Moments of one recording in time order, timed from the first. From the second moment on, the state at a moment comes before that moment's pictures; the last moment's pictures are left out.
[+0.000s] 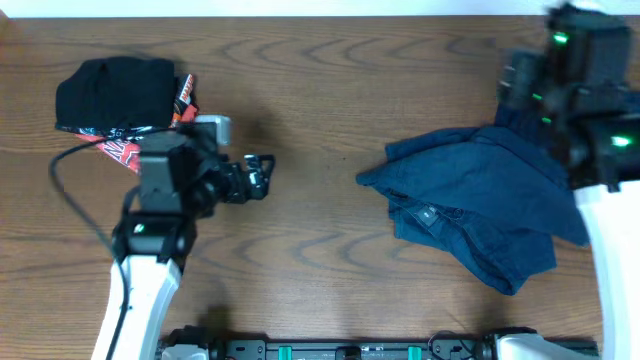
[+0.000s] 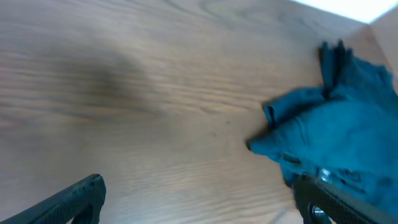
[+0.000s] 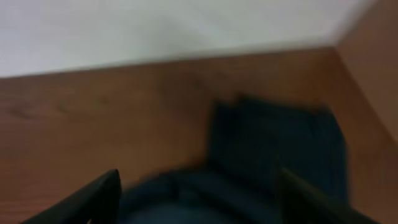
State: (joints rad) left arm -0.08 1.09 0.81 -0.44 0.44 -0.23; right arm 0.06 1.38 1.61 -0.93 0.29 0.19
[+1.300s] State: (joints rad) left arm -0.69 1.96 0.82 0.47 0.07 0.25; right arm -0.10 1.39 1.61 -1.10 0.23 0.28
